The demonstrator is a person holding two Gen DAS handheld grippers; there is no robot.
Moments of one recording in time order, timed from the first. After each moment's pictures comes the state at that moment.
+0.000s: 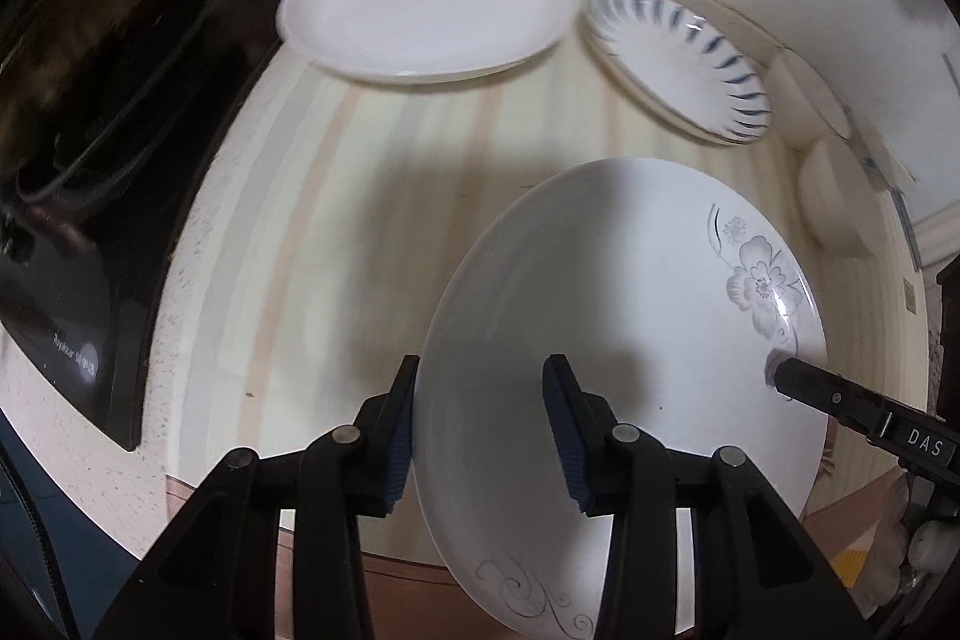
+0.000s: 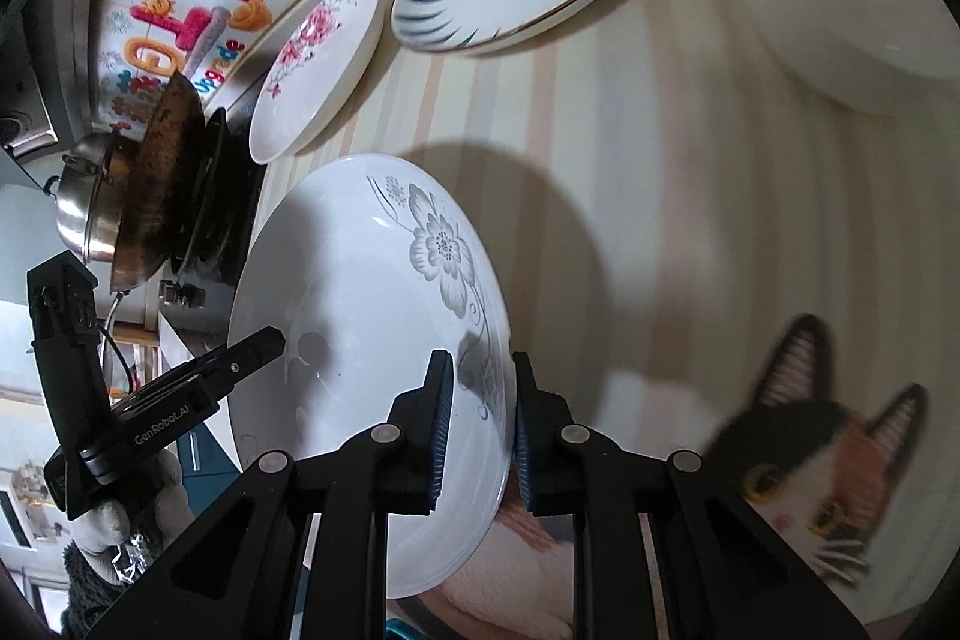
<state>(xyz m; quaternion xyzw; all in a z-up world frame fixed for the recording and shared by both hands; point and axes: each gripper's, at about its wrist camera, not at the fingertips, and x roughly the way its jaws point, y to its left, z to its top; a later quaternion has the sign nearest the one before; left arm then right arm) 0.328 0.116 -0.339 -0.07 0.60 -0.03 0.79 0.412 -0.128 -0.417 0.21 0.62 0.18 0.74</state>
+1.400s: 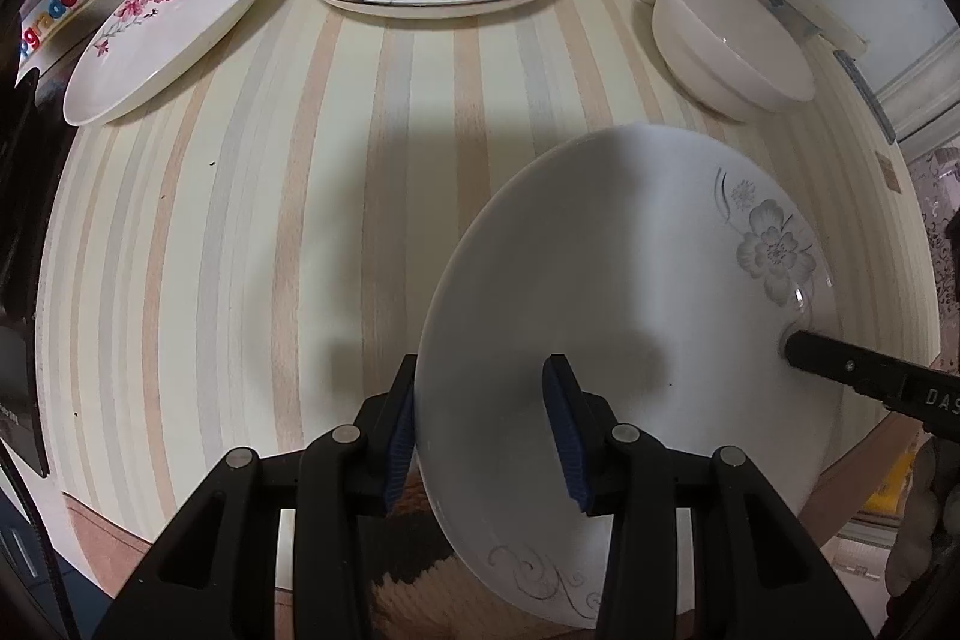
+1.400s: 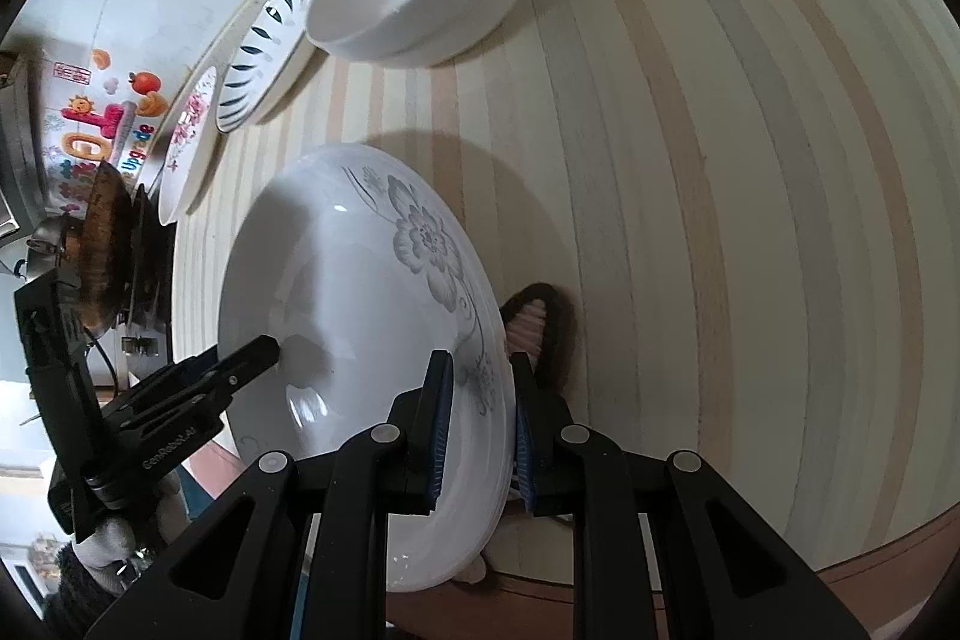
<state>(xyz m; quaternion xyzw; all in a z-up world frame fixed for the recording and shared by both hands) 0.345 -0.032 -0.379 0.01 0.63 -0.11 0.77 0.364 -0.276 -0.439 0.25 0.63 0.09 0.73</state>
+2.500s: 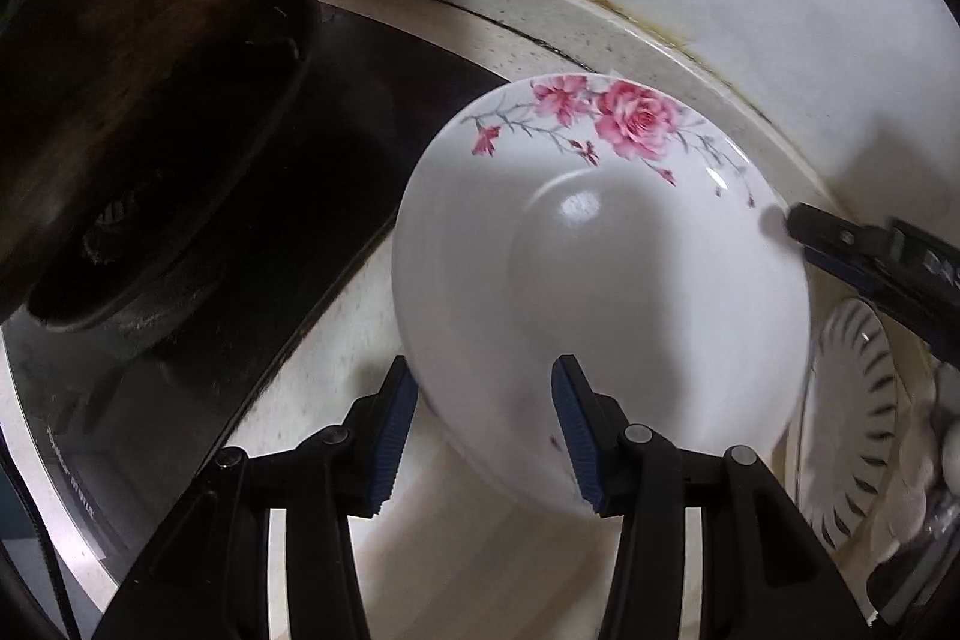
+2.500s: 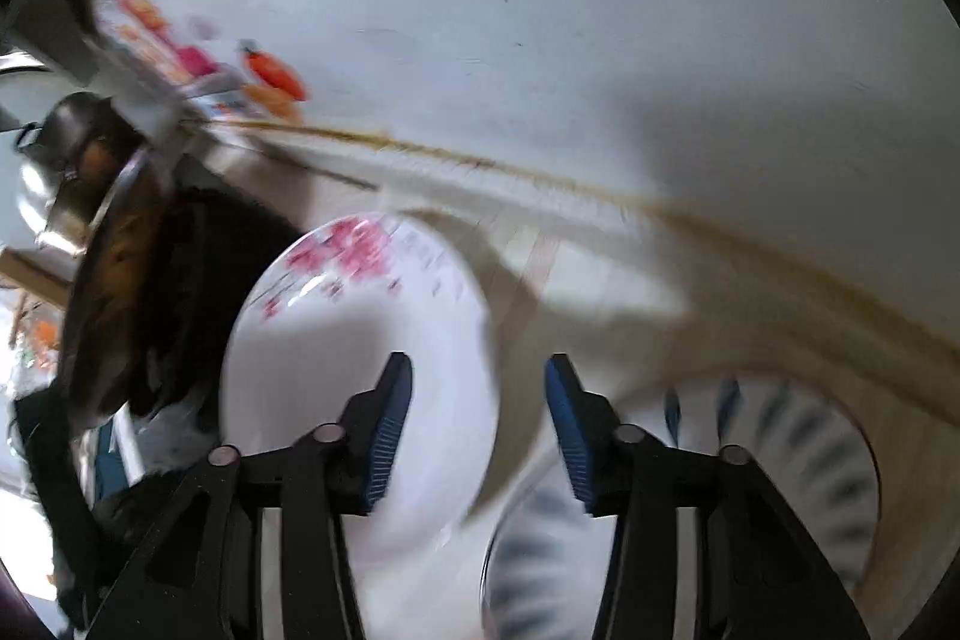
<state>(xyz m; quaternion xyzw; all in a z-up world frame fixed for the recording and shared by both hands) 0.504 0.200 -0.377 -0.19 0.56 0.17 0.79 0.731 0.036 -0.399 0.04 0.57 0.27 0.77</state>
